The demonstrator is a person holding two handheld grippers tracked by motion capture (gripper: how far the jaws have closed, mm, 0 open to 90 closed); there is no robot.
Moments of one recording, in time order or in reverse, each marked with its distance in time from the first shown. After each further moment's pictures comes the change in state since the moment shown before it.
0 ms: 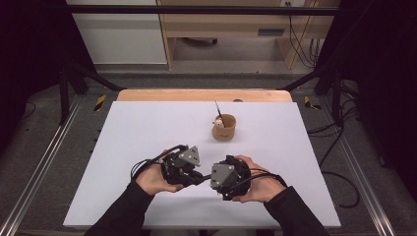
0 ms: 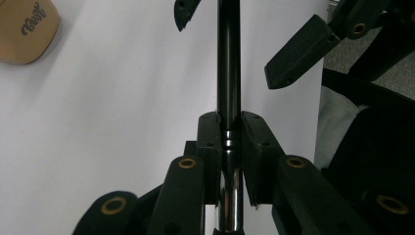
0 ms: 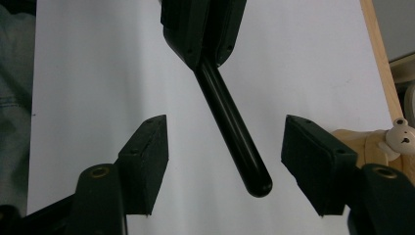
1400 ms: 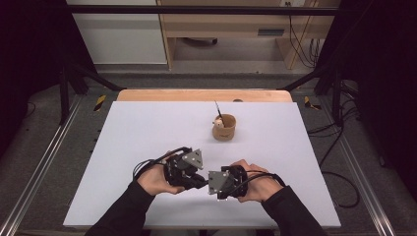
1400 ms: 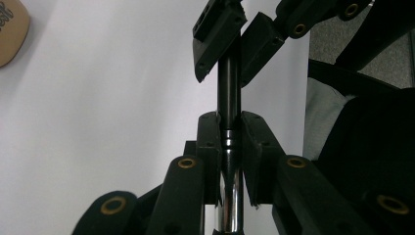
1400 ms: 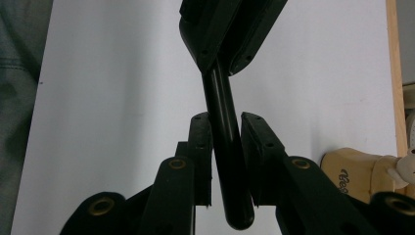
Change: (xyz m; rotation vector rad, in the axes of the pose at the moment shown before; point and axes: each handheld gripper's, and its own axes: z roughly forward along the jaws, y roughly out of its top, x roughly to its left) left arm -0.004 0.003 0.006 0.011 -0.051 0.020; right arm 0.004 0.002 0.008 0.022 0.054 -0.159
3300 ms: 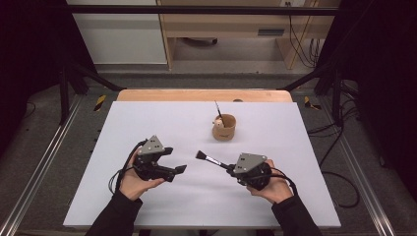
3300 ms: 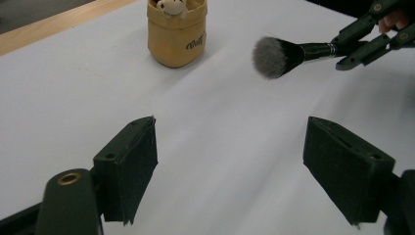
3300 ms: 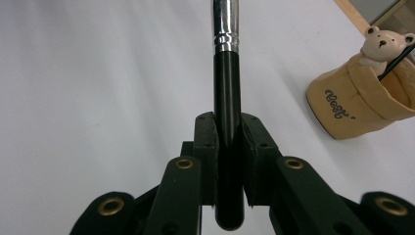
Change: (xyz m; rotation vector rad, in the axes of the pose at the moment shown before) left arm 0.022 -0.078 -0.030 -0.407 0.350 -0.348; right arm -0.005 -0.070 -0.003 -0.177 -0.120 0.495
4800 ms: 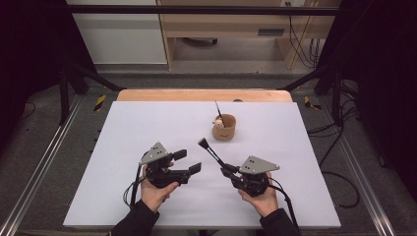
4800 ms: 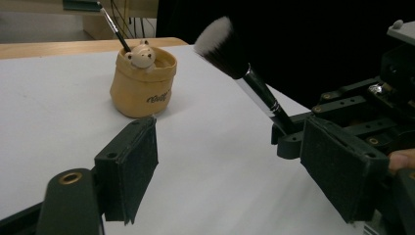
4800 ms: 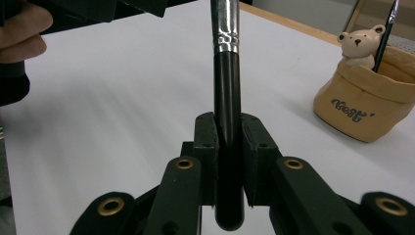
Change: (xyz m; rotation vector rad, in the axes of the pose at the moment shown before) left arm -0.033 -0.006 0.023 -0.293 -0.080 -0.210; right arm 0.019 -0.015 0.011 -0.281 -0.052 0.349
